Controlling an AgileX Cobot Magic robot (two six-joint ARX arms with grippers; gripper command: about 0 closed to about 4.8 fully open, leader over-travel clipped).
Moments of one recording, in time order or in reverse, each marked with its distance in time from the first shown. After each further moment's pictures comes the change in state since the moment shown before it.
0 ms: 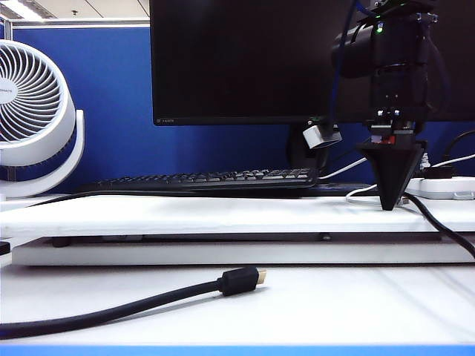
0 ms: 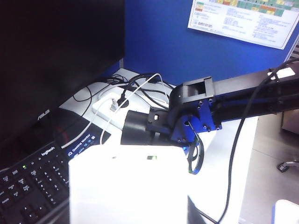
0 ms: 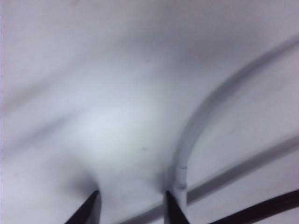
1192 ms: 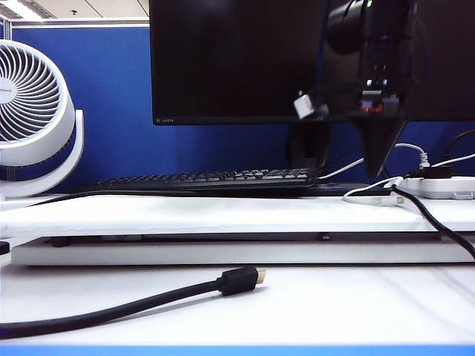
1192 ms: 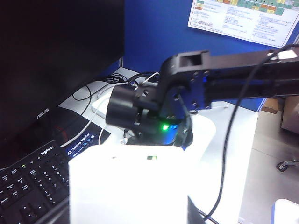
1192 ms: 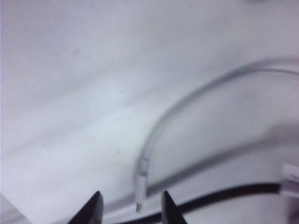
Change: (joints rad) left arm 0.000 0.000 0.000 -0.001 0.000 0.000; right arm -0.003 0.057 0.229 -0.154 -0.046 -0.085
